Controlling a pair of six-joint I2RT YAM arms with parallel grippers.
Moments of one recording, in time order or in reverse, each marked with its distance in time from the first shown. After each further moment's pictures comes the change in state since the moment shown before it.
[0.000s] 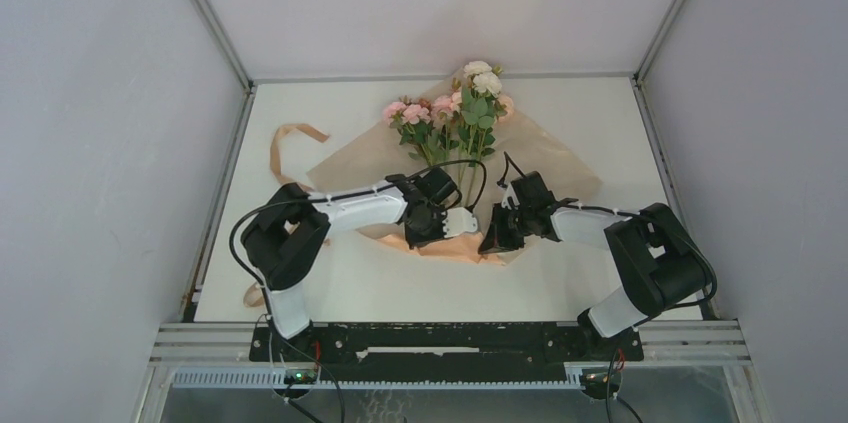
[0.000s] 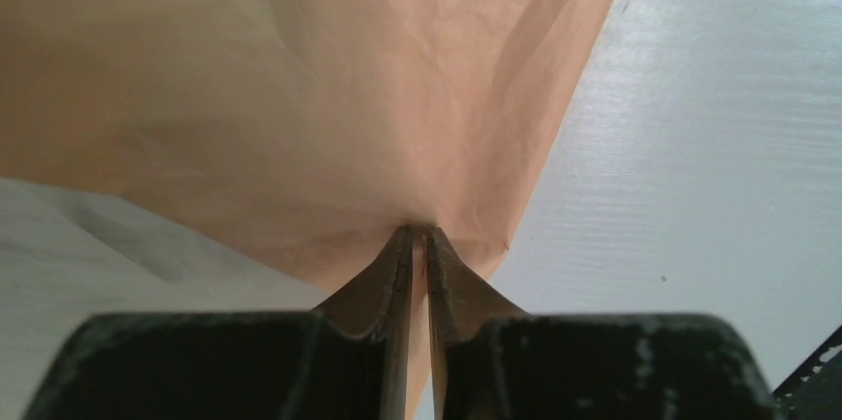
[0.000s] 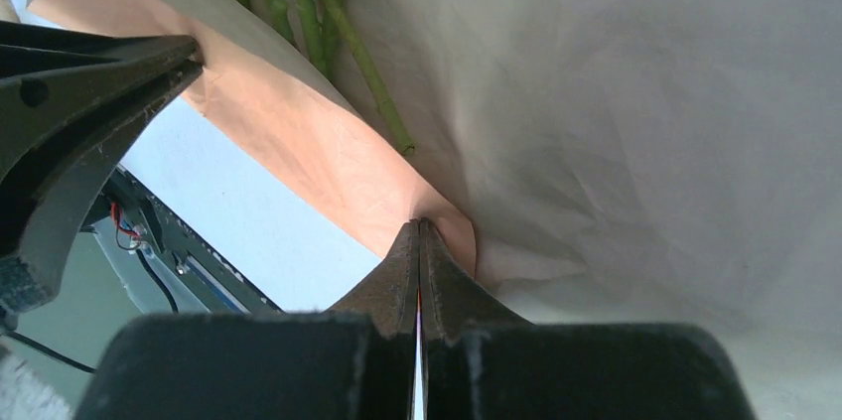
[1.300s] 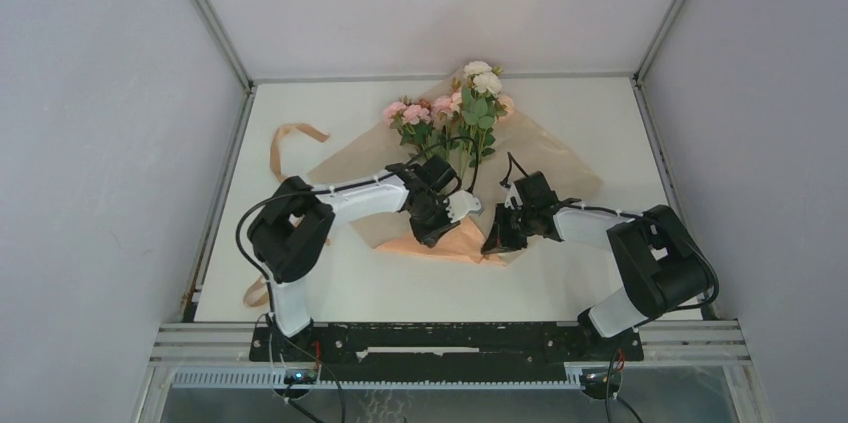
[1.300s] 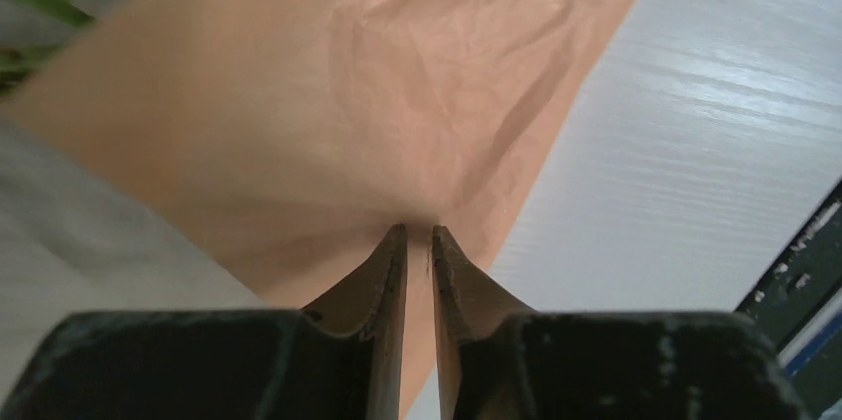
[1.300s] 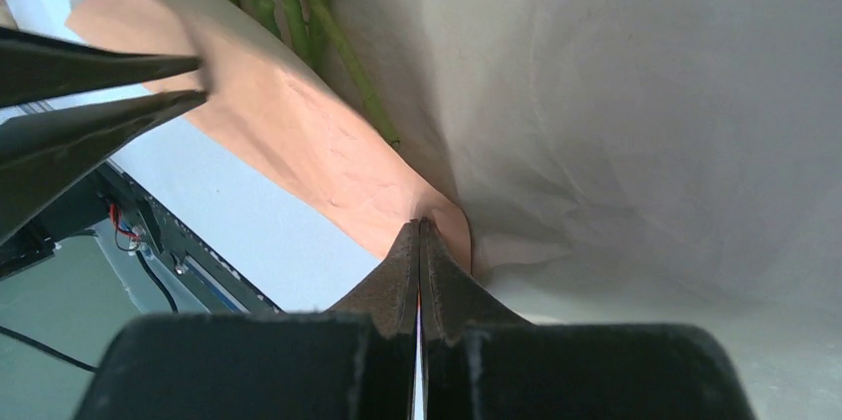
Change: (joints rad) left arm 0.042 0.015 0.089 -0.033 0.135 -0.165; right arm -0.013 -0.012 -0.006 -0.016 -0.010 -0.006
